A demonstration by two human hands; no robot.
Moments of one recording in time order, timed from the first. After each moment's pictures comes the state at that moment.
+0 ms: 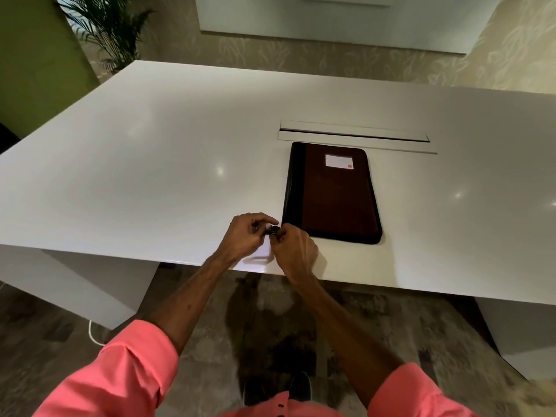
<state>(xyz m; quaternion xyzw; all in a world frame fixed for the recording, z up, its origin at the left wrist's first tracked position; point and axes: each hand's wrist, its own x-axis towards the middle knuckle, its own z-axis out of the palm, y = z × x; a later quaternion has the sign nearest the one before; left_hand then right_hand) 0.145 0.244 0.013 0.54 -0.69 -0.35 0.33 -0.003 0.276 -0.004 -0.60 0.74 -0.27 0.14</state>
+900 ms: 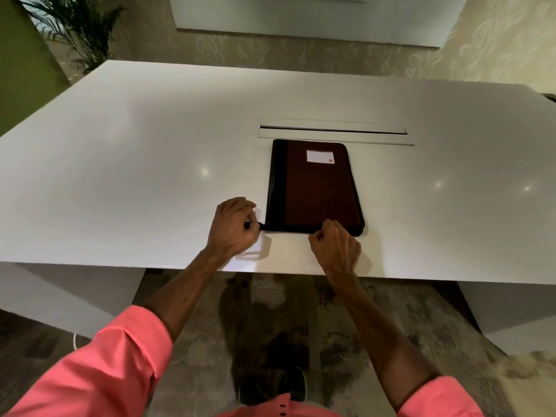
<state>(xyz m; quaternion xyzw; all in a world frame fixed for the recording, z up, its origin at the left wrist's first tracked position) 0.134 0.235 0.016 0.56 -0.79 -0.07 0.24 -0.120 0.300 0.003 -0.59 0.77 -0.24 0.00</state>
